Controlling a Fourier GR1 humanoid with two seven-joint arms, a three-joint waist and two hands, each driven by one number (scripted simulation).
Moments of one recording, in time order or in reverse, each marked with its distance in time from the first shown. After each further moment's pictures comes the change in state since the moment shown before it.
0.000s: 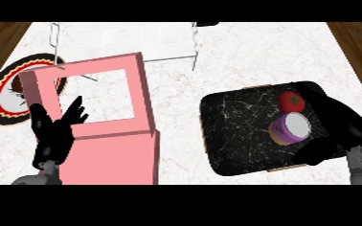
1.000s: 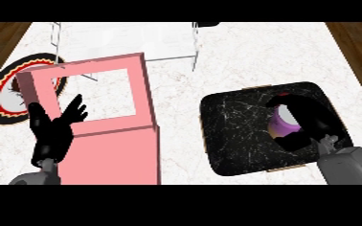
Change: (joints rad) left arm -0.017 -0.018 0.045 0.021 -0.024 -0.050 -0.014; right arm -0.053 0.108 0.037 0.223 0.232 0.018 -0.295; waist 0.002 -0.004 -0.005
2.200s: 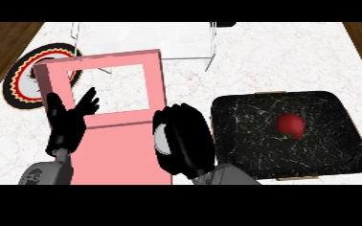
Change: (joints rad) left arm -0.069 -0.039 -0.030 0.025 -0.041 -0.002 0.024; right arm -0.244 0.453 0.552 -0.023 0.272 -0.535 0.287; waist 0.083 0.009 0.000
